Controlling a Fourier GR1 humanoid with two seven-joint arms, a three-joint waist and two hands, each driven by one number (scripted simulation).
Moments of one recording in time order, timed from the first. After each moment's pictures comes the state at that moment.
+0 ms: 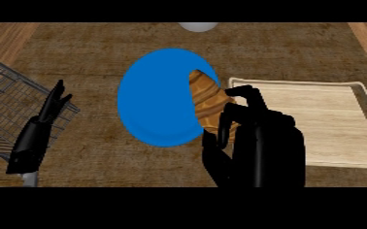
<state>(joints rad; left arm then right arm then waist) 0.03 0.39 -0.04 -1.56 -0.08 0.12 -0.16 -0.43 -0.04 0.66 -2.06 1.38 0.10 1.12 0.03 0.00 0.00</state>
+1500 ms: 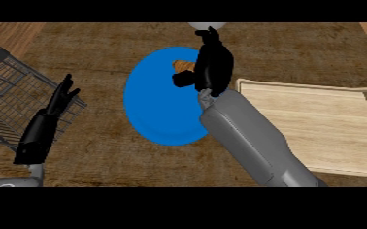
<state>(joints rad) -0.02 0.38 -0.05 -1.53 -0.09 0.09 -0.15 -0.86 -0.01 0.47 -1.09 0.84 -0.54 1.04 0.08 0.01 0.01</state>
